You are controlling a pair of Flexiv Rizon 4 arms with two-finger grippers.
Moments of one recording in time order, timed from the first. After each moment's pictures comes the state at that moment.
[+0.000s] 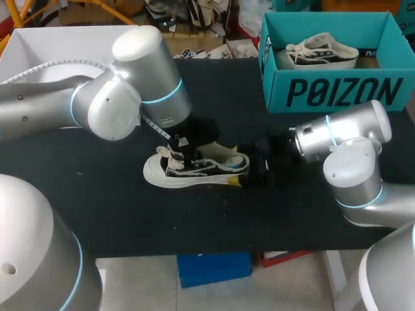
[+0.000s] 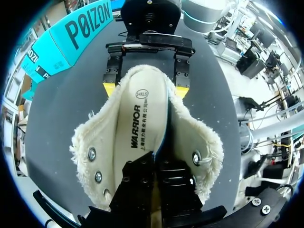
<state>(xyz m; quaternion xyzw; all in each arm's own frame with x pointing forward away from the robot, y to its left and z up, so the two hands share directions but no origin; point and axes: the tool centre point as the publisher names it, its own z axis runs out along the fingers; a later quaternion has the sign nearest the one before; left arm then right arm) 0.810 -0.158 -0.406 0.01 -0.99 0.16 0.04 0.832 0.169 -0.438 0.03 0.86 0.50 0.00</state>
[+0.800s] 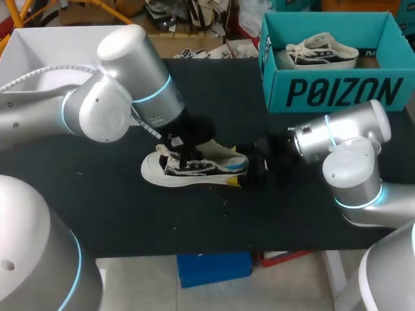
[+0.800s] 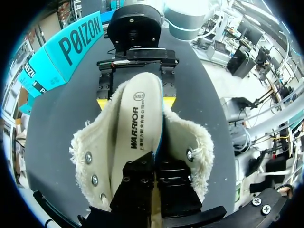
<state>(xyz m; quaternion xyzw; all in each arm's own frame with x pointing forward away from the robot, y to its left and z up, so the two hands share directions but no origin) 0.798 -0.162 -0.394 -0.04 -0.98 0.21 0.06 0.830 0.171 -0.436 0.03 0.86 0.50 0.00</state>
